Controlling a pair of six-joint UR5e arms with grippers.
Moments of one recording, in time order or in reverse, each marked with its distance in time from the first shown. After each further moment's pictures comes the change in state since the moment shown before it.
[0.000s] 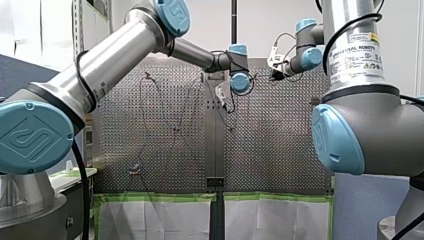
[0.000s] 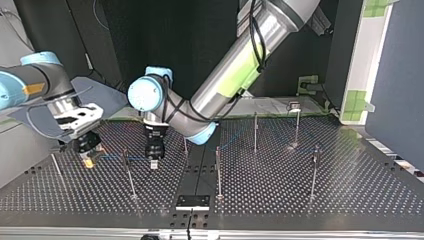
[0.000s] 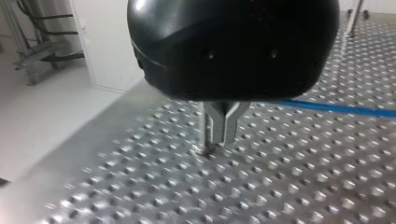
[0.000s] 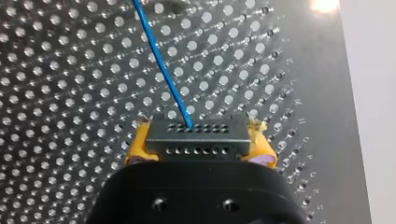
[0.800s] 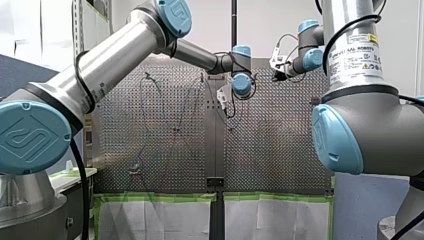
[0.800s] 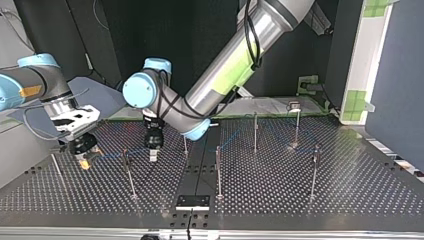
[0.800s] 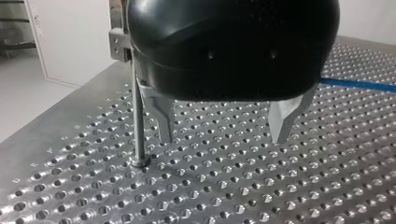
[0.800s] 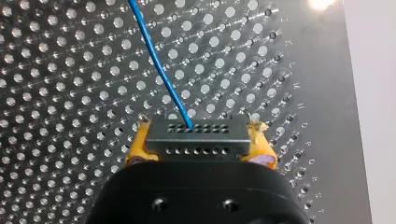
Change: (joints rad) left arm -0.027 -0.007 0.000 -0.133 0.002 -0.016; right arm -0.017 0.009 -0.008 -0.002 -0.001 -0.007
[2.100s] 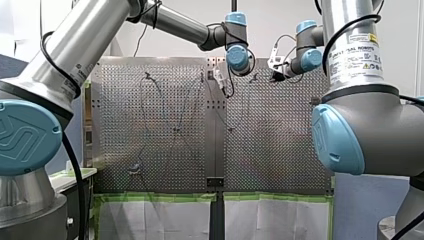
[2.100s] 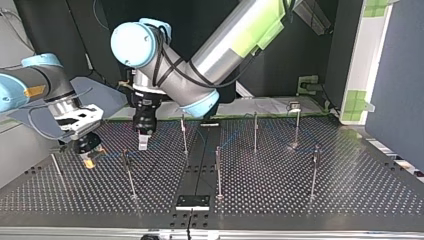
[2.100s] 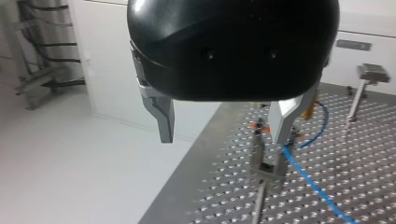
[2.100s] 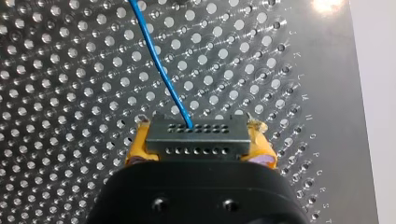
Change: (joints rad) left arm -0.067 0.274 -0.245 0.081 -0.025 -0.009; right arm 0.016 0.003 0.002 0.003 0.003 -0.001
